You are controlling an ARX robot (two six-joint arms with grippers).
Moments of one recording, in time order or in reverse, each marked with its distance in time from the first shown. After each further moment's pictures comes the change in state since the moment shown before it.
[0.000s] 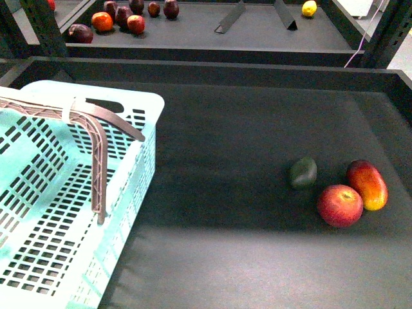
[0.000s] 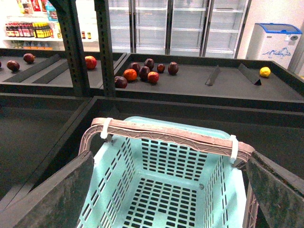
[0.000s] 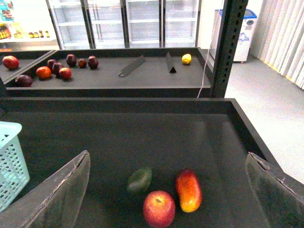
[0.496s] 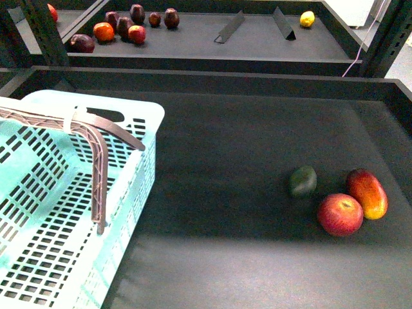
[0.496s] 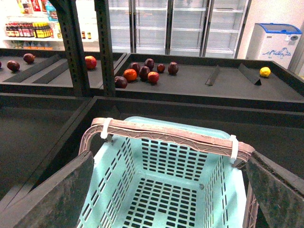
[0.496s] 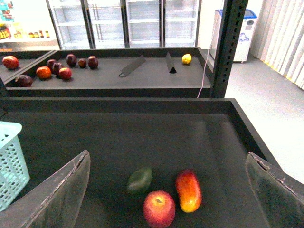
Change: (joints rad) left arm 0.000 0.000 0.000 0.000 0.000 0.000; right arm 0.000 0.000 0.000 0.000 0.000 0.000
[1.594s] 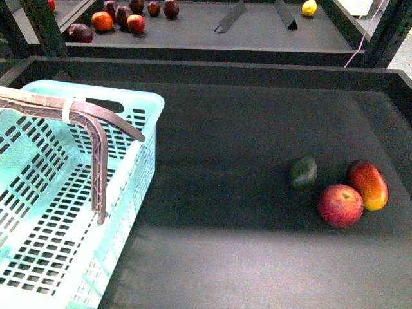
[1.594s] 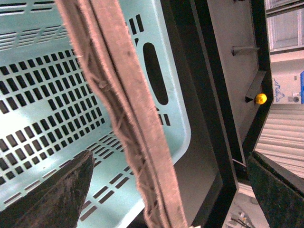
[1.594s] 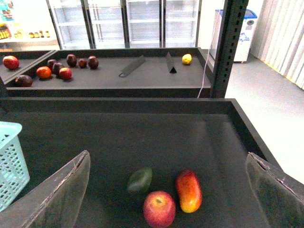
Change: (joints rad) left arm 0.007 1.565 0.732 0.232 0.091 -1.177; right arm 0.000 -0.001 0.000 0.000 0.000 0.000
